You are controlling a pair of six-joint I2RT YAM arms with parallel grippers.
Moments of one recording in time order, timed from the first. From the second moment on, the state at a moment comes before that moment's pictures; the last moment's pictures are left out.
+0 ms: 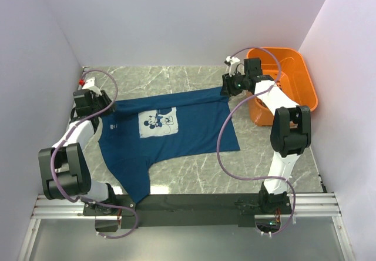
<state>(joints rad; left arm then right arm) 0.21 1.42 0.80 0.11 0.26 -0.24 0.13 1.91 1.52 -0.40 -0.51 -0.24</state>
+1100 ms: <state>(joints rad) 0.18 1.83 1.21 -0.26 0.30 -0.18 0.13 1.68 1.22 -0.40 -0.65 -0.20</state>
